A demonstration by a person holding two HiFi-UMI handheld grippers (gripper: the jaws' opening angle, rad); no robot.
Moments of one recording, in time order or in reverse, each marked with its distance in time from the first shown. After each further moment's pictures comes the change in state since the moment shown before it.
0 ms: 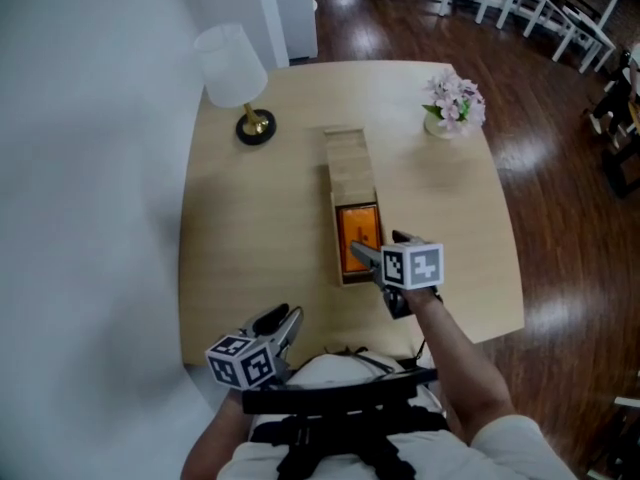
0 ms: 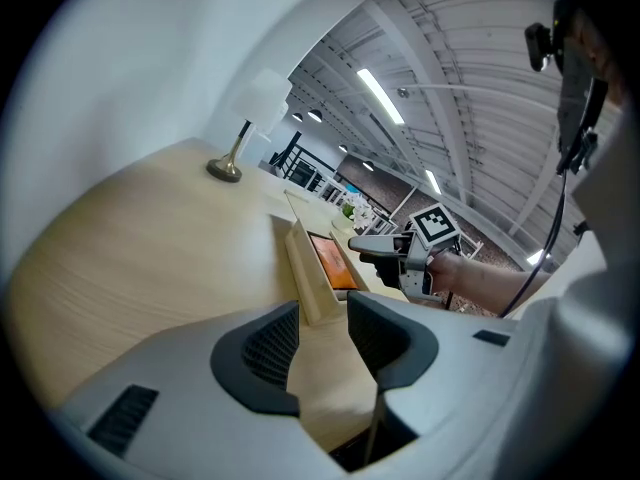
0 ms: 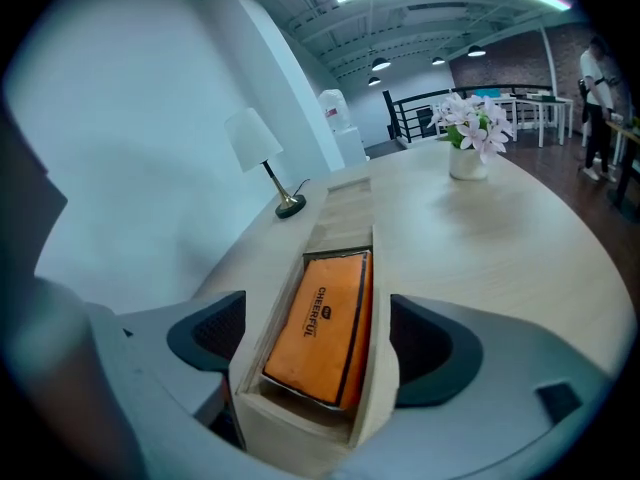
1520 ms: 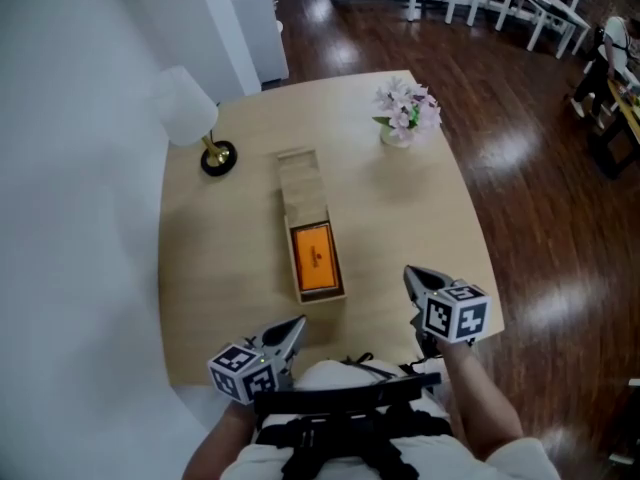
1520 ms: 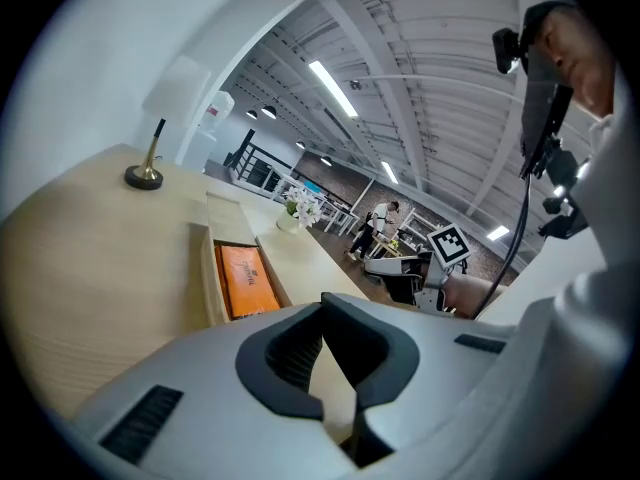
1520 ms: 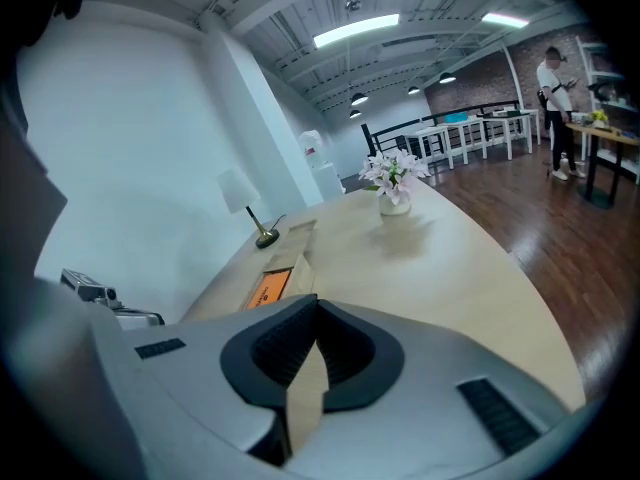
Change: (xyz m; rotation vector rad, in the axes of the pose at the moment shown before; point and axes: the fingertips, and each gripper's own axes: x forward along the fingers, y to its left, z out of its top) left arm 0.060 -0.120 0.016 0.170 0.015 -0.193; right arm -0.153 -0.104 -0.019 0.066 -0.181 -0.040
